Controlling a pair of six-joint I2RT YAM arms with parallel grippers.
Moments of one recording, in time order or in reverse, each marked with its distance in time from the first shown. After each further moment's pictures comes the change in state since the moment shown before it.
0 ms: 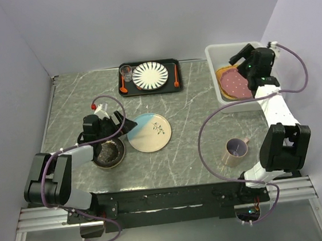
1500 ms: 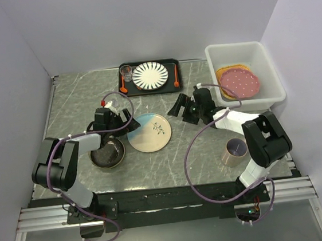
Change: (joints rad) left arm -0.085 0.165 0.187 -0.251 -0.192 0.089; right arm 0.549 0.109 -0.407 0.235 -0.255 0.103
